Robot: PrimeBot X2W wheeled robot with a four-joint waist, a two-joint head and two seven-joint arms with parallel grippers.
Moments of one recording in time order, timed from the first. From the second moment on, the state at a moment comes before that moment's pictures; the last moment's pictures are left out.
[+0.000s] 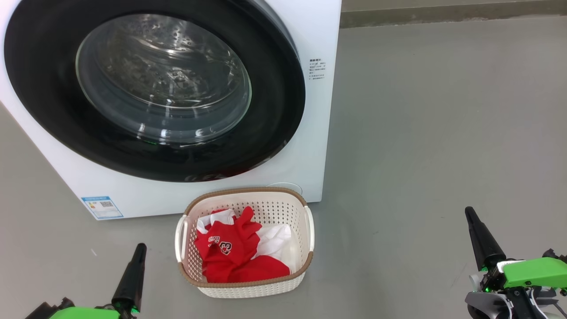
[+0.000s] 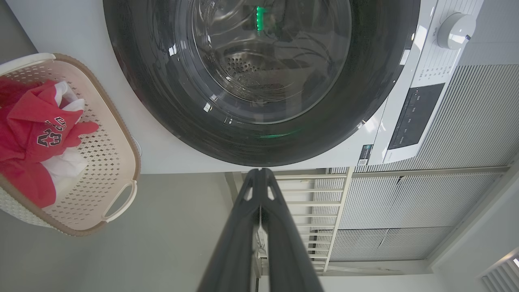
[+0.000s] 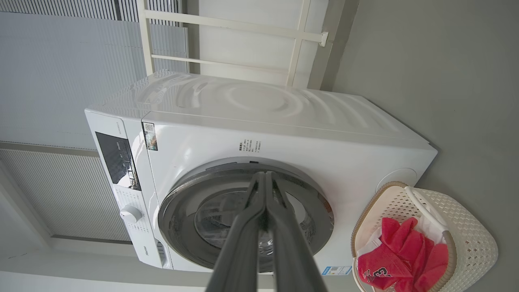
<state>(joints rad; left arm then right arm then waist) -0.07 0.04 0.08 0.27 -1.60 -0.12 0.11 -0.06 -0.04 -0.13 0.27 1.60 0.13 0.11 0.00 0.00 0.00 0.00</state>
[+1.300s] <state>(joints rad) -0.07 0.04 0.08 0.27 -1.60 -0.12 0.11 -0.06 -0.04 -0.13 0.27 1.60 0.13 0.11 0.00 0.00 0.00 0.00</state>
